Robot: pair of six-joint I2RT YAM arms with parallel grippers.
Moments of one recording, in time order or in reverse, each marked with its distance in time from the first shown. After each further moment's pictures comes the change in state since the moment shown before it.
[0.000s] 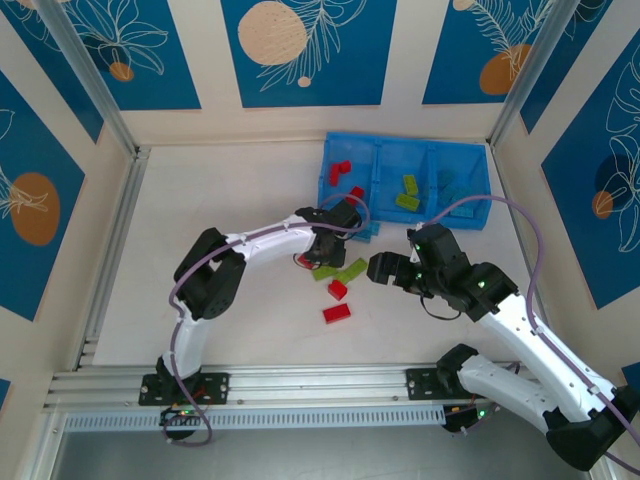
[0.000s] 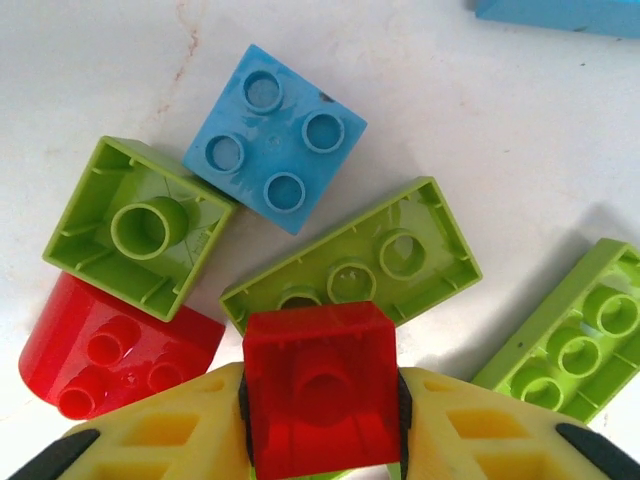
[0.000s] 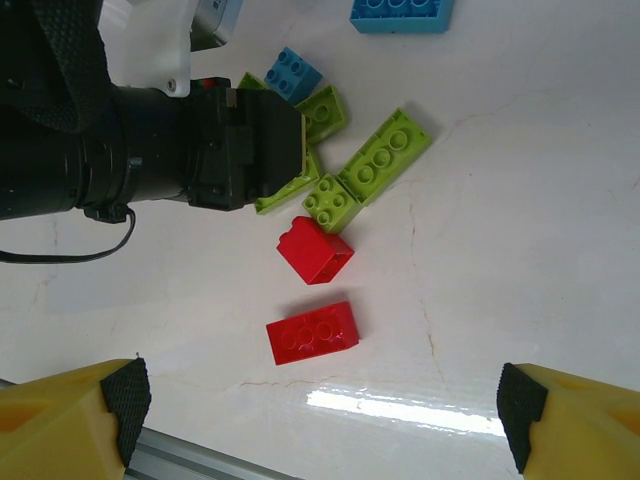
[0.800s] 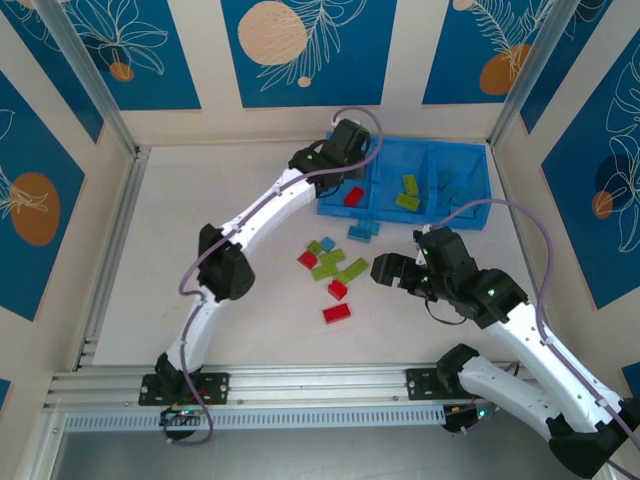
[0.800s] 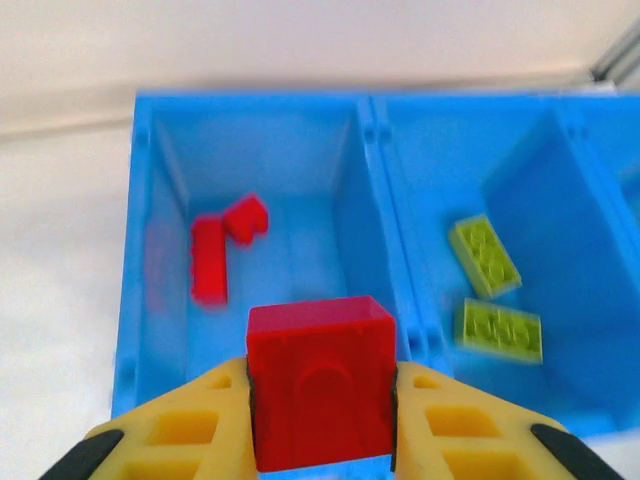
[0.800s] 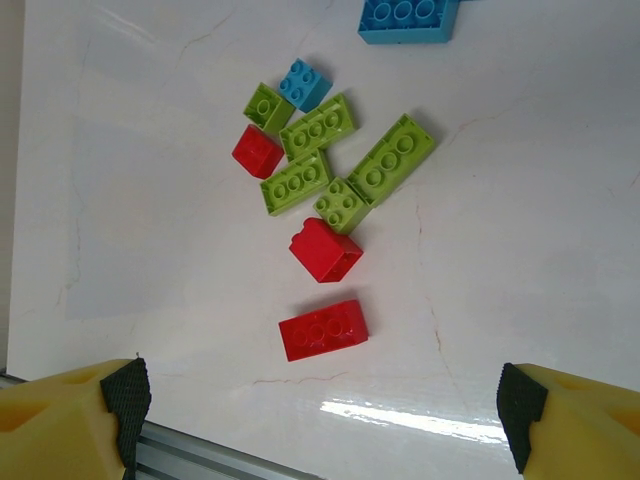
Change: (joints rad) left arm 0.122 0.292 0.890 0.039 -0.181 0.267; right arm 0.000 -0.063 0.000 -0.018 0.001 0.019
